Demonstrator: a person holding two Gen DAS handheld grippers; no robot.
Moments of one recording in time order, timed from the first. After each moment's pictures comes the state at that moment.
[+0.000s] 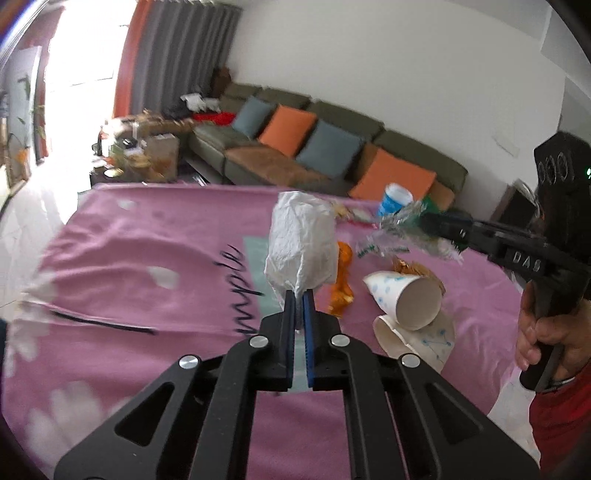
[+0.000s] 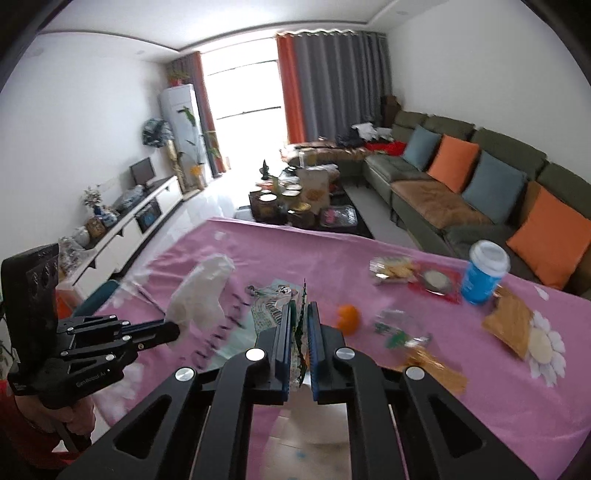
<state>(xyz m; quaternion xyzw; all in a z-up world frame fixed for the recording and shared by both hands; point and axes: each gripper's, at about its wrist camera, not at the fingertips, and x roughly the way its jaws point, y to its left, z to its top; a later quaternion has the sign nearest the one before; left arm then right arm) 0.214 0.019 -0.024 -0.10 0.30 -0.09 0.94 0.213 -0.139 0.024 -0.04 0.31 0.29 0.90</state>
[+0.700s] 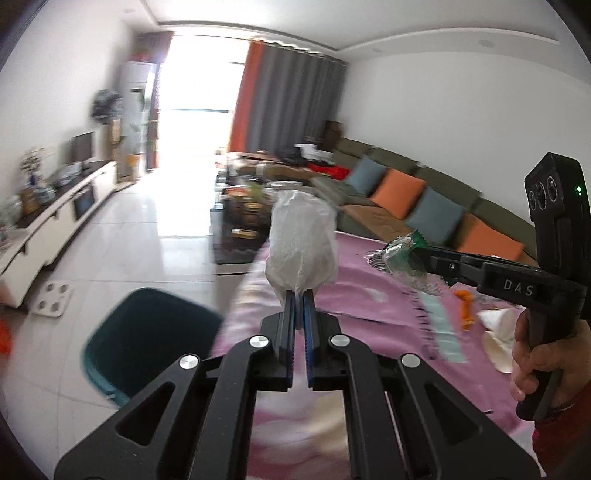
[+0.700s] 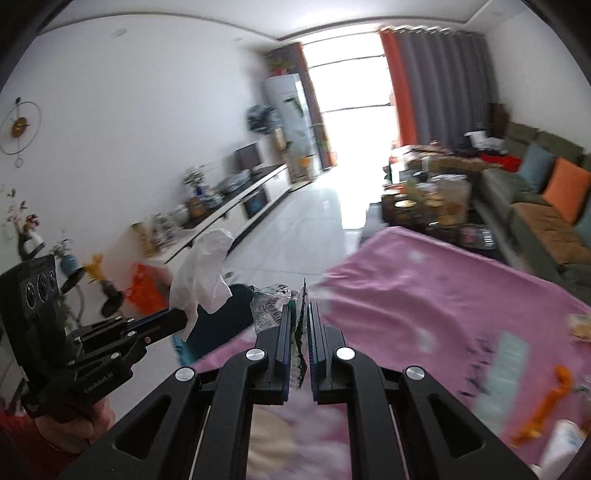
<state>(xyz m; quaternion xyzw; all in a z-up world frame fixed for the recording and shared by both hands) 0.046 0.197 0.019 -0.13 0.23 0.14 0.96 0.164 0.078 0.035 -0.04 0.31 0.48 0.82</state>
